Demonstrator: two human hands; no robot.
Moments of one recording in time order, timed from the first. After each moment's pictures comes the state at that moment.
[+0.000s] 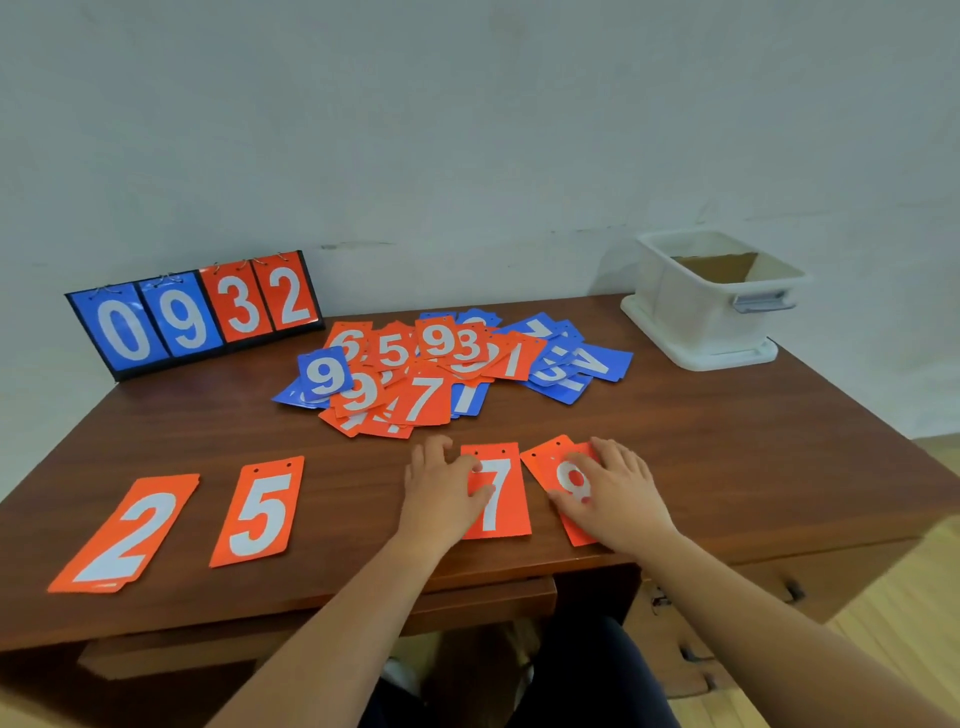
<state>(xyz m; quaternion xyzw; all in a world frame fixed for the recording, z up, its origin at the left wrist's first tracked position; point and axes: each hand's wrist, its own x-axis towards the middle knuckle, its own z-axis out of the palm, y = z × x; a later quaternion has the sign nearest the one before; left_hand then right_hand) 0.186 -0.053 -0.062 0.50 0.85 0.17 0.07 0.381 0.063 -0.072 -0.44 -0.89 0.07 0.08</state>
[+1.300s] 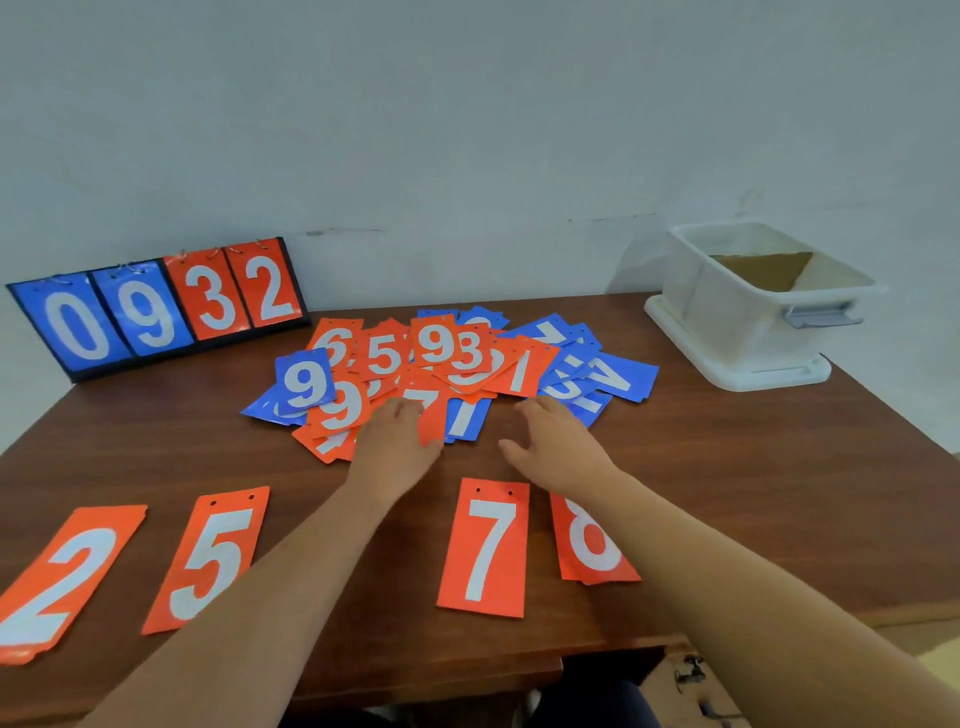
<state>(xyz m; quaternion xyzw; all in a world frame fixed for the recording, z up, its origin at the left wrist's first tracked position) 0.095 0.016 -0.049 0.45 0.88 0.16 0.05 0.273 0.128 -0.031 -0.35 -0.91 0.18 0.09</state>
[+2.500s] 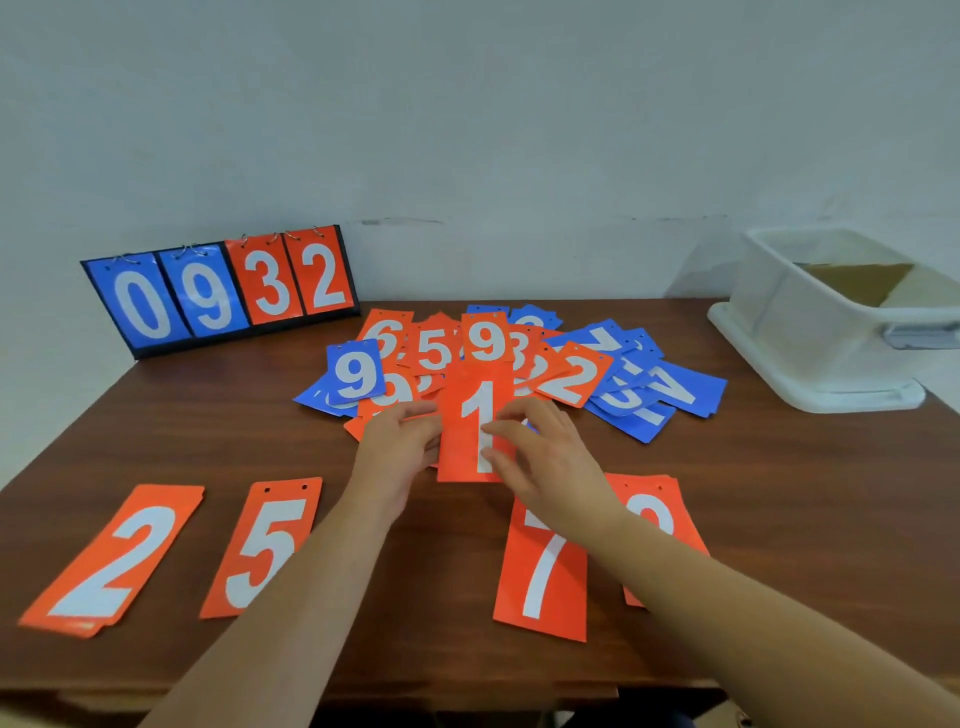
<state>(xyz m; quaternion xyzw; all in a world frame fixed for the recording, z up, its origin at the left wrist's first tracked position) 0.076 -0.022 -0.033 0.13 0.67 0.65 0.34 0.229 0.087 -0.054 -0.12 -0.92 0.13 0.34</state>
